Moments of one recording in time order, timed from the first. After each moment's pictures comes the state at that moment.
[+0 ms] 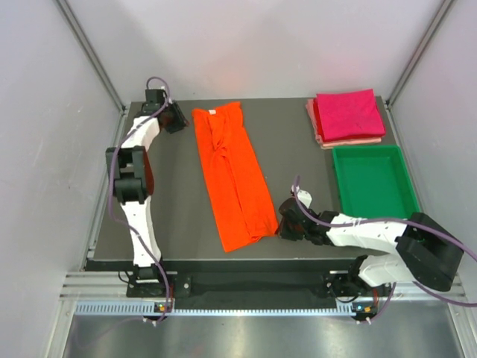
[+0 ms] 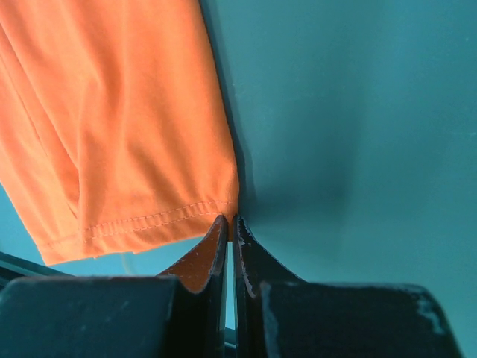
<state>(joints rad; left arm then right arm) 0.03 2.30 1.92 -0.33 0.26 -0.44 0.94 1.29 0.51 -0.17 0.19 1.05</state>
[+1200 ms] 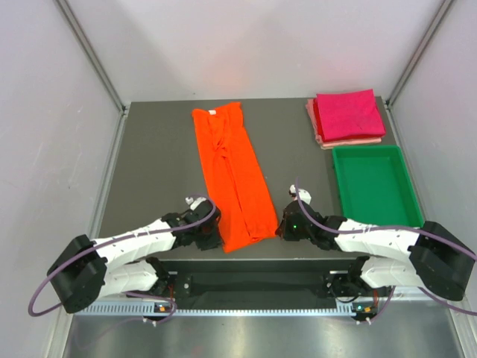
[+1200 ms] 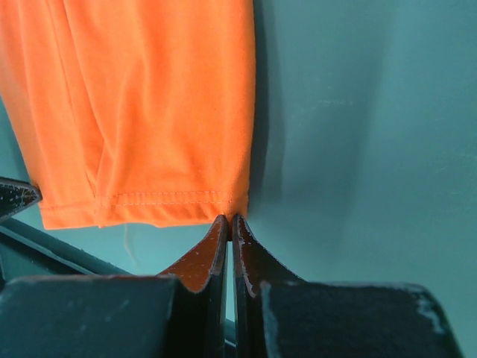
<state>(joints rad) -0.84 1.13 0.49 -0.47 -0.05 -1.08 0.95 1.19 0.44 -0.10 0.16 0.89</state>
